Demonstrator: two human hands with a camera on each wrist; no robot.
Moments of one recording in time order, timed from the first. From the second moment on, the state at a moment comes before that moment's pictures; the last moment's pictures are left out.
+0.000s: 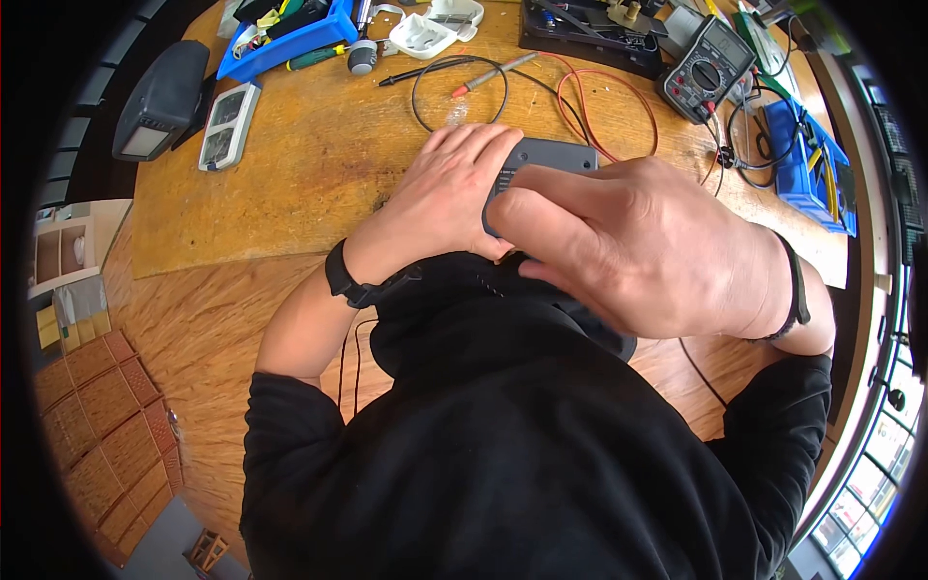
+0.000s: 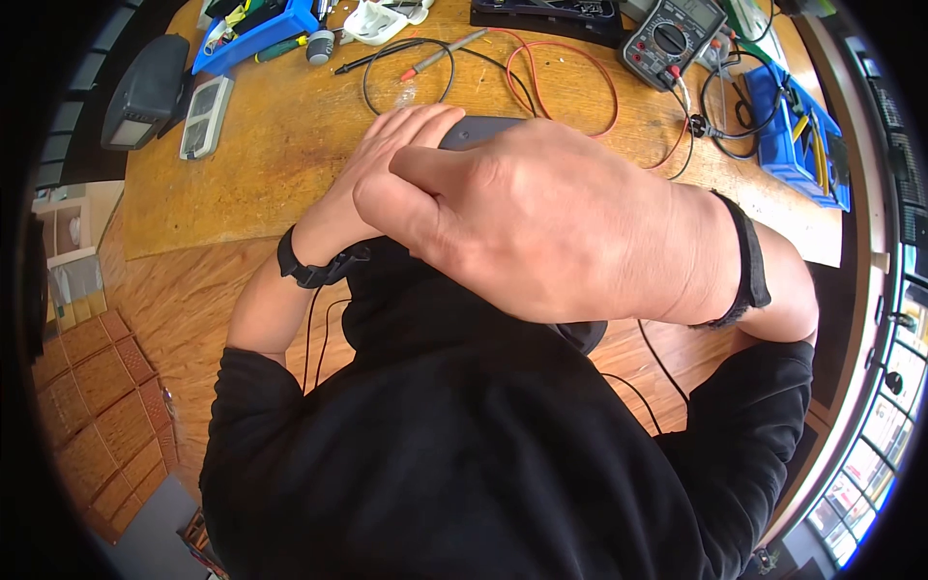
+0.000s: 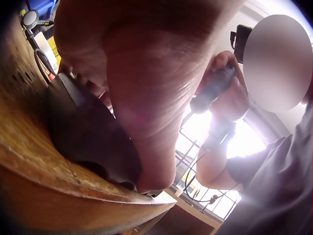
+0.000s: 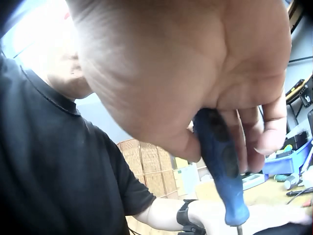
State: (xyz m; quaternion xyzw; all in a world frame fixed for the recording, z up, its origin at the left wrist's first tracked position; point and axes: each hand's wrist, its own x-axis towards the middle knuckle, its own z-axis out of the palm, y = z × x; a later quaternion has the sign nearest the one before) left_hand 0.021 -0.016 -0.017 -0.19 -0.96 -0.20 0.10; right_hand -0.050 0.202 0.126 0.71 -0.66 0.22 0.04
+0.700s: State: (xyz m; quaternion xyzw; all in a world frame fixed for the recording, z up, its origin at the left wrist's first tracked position) left_hand 0.030 -0.035 0.050 -0.16 -0.95 -0.26 0.02; right_hand -0.056 0.295 0.047 0.18 -0.68 0.71 0.07
